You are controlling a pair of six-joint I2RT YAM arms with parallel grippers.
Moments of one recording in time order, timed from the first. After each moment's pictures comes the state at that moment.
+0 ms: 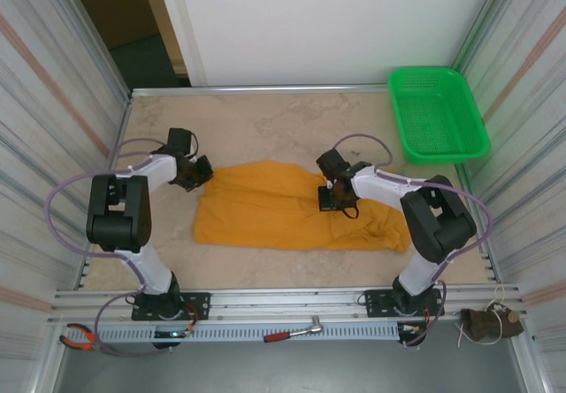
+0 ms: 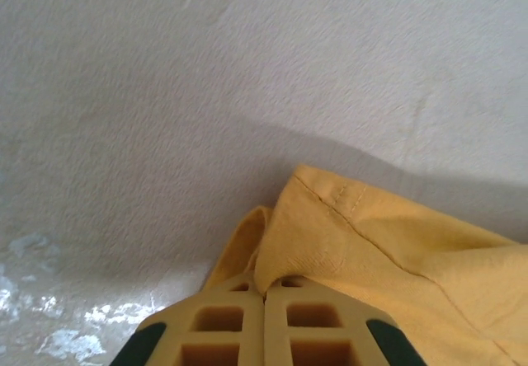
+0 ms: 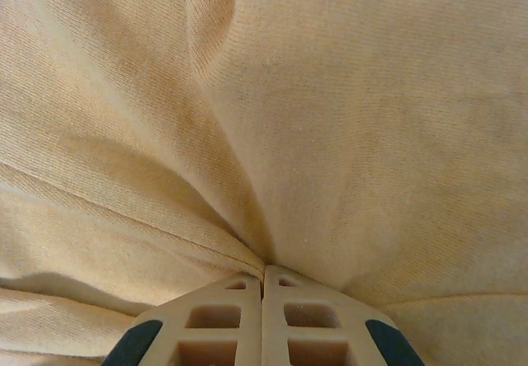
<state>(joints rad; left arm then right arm) -0.07 1.74 1.03 -0.41 0.21 -0.55 0.56 1.68 0.95 -0.56 0.01 0.48</state>
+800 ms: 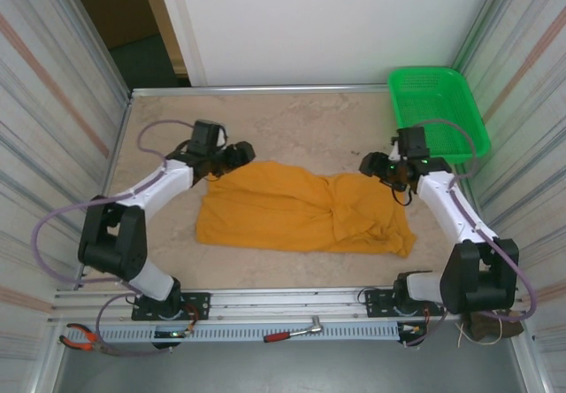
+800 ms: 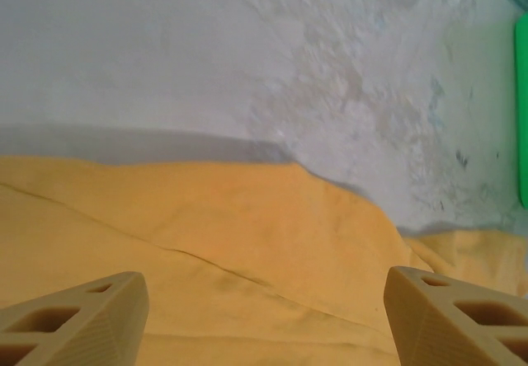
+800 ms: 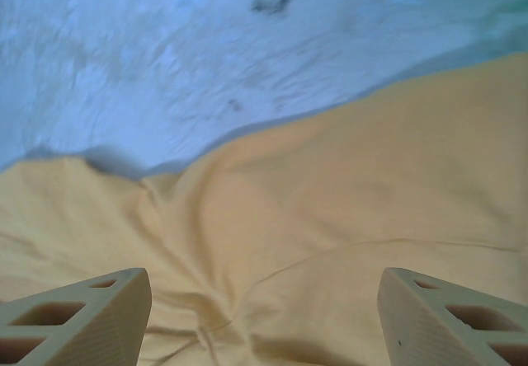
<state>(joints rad) -0.35 1.58 1.03 -0.27 0.23 -0.67 0.04 1.28 0.94 -0.65 -0.20 0.50</state>
